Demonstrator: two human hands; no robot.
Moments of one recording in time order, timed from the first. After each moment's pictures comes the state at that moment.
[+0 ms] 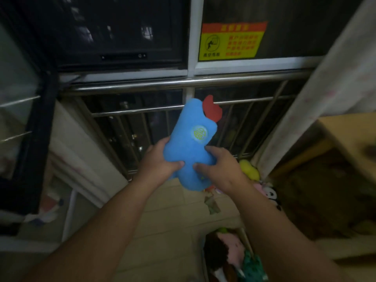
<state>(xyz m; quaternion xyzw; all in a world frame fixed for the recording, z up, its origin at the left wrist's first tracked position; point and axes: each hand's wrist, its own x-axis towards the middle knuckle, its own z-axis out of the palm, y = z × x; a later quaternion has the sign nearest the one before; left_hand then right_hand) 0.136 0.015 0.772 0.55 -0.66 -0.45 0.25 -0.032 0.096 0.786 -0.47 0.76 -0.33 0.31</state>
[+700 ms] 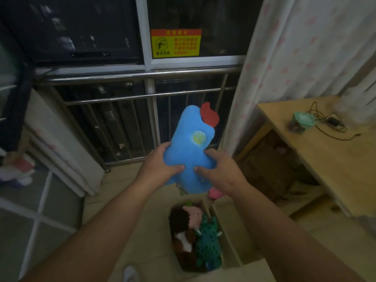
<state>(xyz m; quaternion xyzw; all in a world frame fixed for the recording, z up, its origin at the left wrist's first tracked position) 0.048 0.288 0.829 0.49 -0.70 -0.47 0.23 -0.119 0.380 0.847 -0.48 0.78 -0.29 0.27</state>
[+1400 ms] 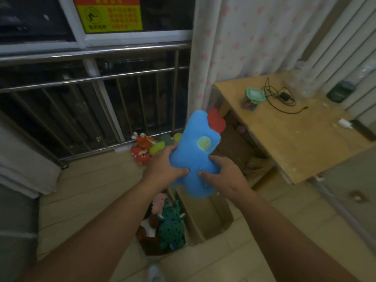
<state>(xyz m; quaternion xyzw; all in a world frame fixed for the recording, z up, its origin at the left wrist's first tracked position) -0.133 0.387 0.770 0.45 -0.74 -0.48 0.15 -0.278 0.516 0.810 -0.40 0.83 -0.28 0.27</state>
